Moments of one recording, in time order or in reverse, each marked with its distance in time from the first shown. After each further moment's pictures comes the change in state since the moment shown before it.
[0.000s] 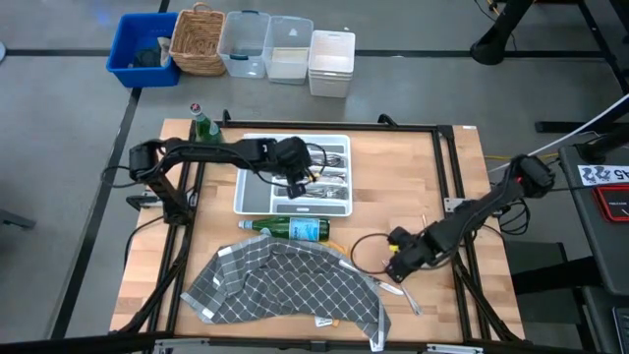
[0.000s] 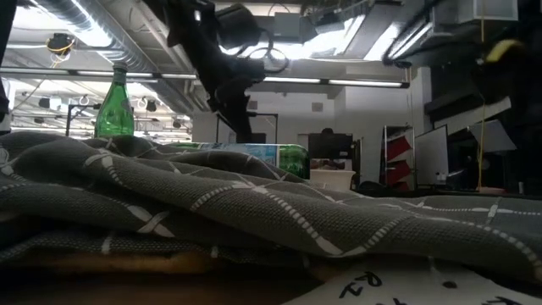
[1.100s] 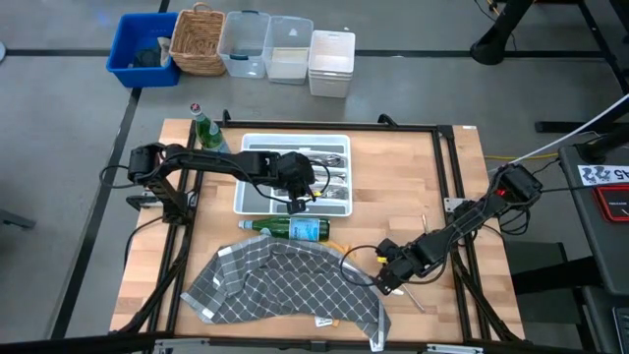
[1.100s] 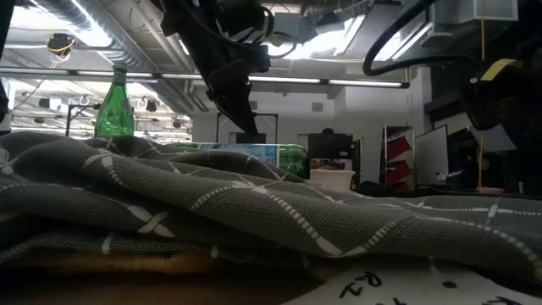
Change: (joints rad) left arm -0.126 0.000 0.000 -0.006 0.000 -0.014; right arm 0.038 0.186 0.000 0.268 0.025 0.015
